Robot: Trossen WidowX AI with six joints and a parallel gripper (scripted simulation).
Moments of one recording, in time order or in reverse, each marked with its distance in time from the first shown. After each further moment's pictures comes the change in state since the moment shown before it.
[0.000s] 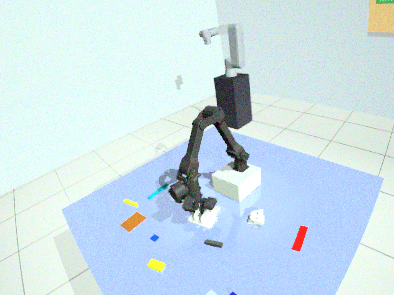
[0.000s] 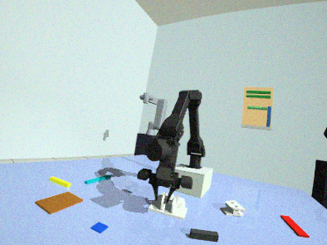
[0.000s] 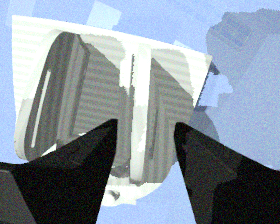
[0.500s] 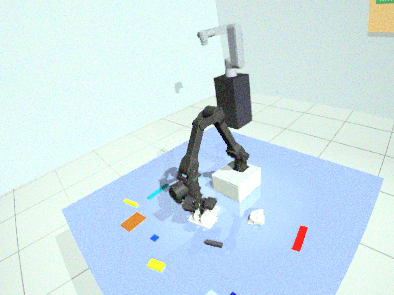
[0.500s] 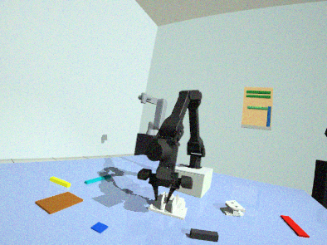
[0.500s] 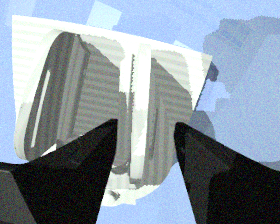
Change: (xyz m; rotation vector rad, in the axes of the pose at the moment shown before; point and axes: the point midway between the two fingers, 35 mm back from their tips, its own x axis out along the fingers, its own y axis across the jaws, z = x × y) arm 0.000 0.000 0.000 -0.001 0.000 0.000
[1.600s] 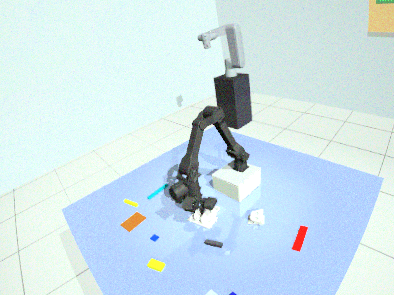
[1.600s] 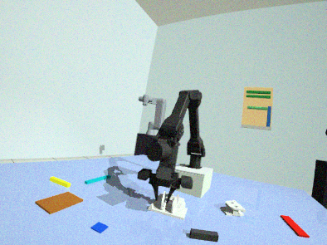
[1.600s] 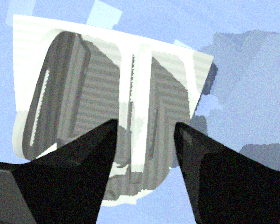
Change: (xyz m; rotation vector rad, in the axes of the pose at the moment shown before) arm -0.001 0.000 0.000 -0.002 0.002 0.001
